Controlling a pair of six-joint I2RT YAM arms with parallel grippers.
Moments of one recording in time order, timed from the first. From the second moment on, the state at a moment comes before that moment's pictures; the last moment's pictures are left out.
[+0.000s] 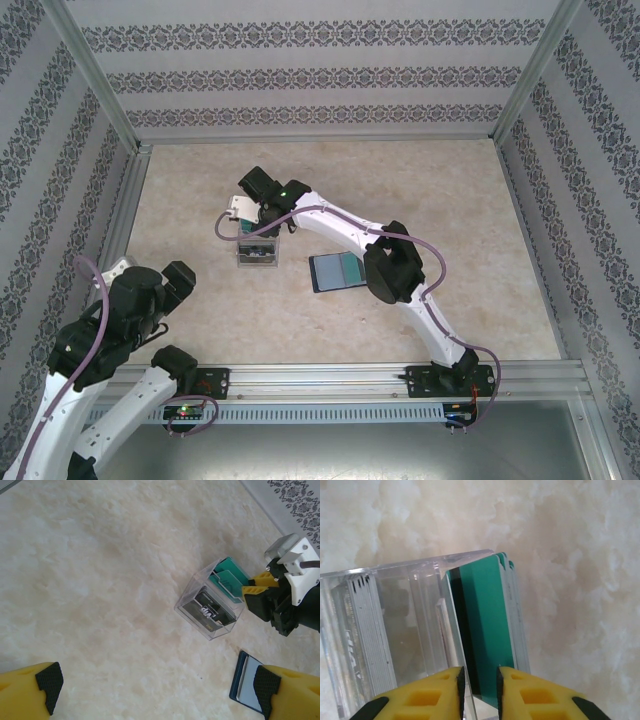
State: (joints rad) left arm -0.43 0.48 0.98 -1.33 -0.36 -1.08; right arm 0.86 2.37 2.18 -0.82 0.04 -0.57
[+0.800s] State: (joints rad) left arm -0.43 0.47 0.96 -1.31 -0.30 -1.06; right arm 0.85 2.34 2.14 -0.72 0.15 -0.46
